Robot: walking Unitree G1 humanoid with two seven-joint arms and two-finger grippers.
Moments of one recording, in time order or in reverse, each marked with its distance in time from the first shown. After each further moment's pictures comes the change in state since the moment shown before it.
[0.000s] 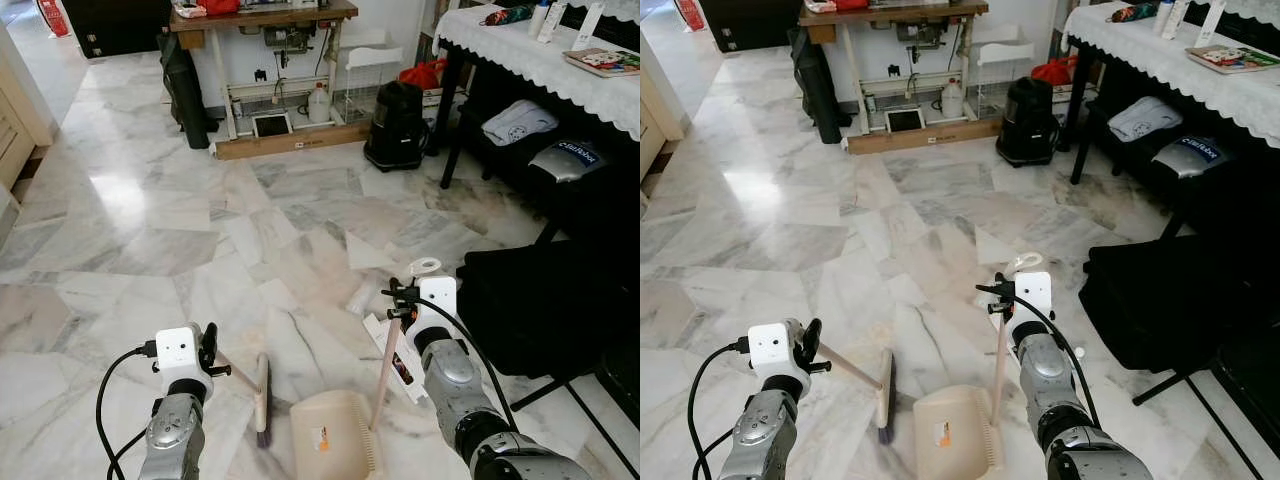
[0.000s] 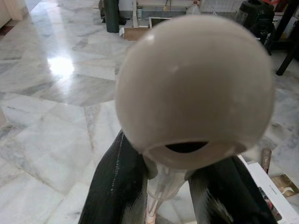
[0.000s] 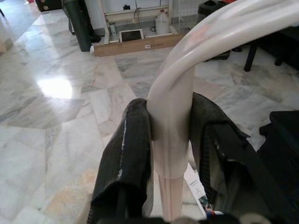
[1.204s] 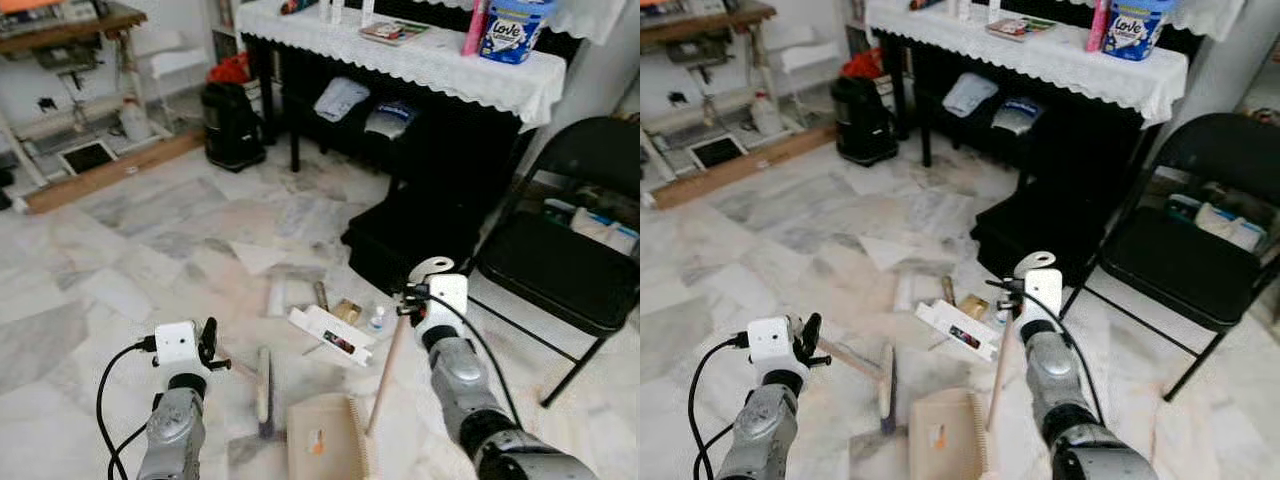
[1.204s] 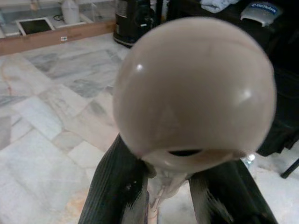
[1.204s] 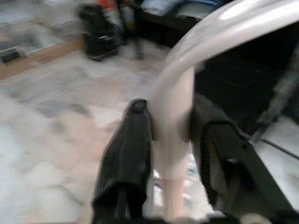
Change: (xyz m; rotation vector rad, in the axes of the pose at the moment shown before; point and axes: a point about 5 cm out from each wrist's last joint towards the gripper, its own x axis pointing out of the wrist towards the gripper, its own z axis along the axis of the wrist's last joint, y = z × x) left arm 0.002 0.003 0.003 -0.002 -0.012 0.007; right arm 0.003 0.015 0.001 0.017 0.007 0.029
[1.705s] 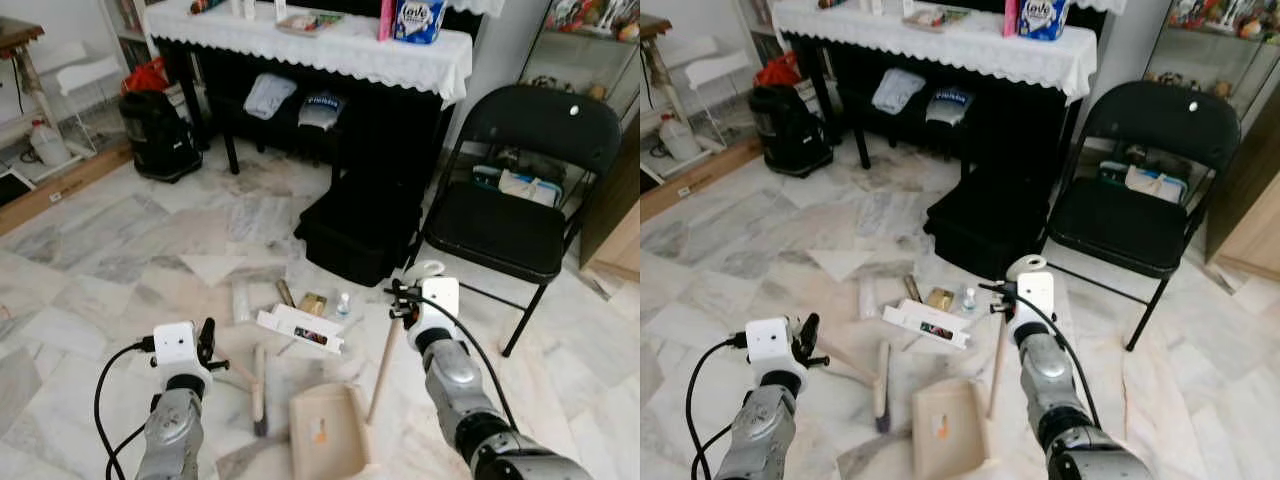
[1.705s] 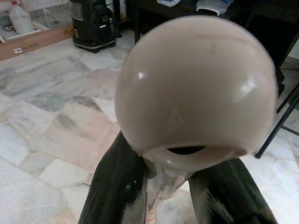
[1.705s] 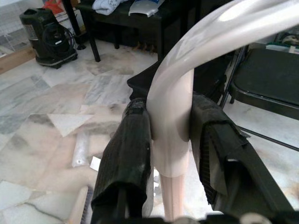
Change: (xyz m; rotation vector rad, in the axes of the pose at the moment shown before) left arm 0.001 -0.003 0.003 0.006 -0.017 -0.009; right arm -0.003 -0.016 -0.002 -0.006 0.004 -0.049
